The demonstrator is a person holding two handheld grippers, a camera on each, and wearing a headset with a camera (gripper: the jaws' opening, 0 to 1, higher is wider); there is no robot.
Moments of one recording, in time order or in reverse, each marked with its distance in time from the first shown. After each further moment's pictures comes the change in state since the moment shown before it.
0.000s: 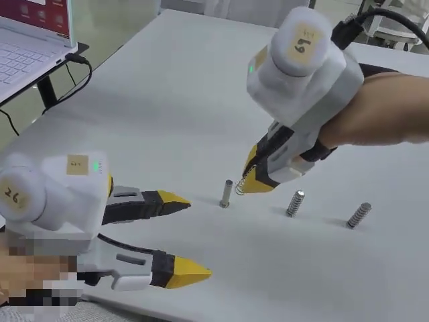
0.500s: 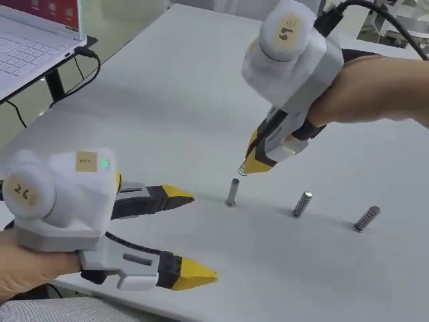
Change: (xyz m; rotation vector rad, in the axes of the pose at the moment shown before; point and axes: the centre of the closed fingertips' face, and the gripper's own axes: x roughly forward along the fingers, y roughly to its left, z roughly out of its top) left arm 0.004 0.001 -0.001 -0.007 -0.004 0.012; right arm 0.022 -0.037 -0.002 -0.012 0.059 -0.004
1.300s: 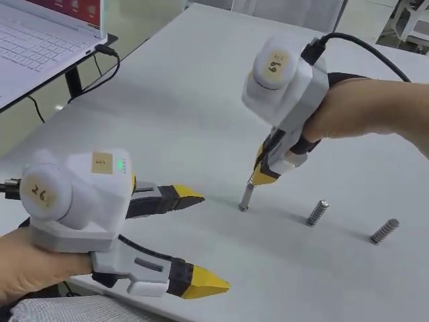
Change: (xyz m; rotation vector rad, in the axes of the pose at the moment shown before) left arm -0.004 0.004 -0.001 -0.014 -0.011 0.013; right arm 0.033 -0.006 -0.007 -0.012 0.076 0.043
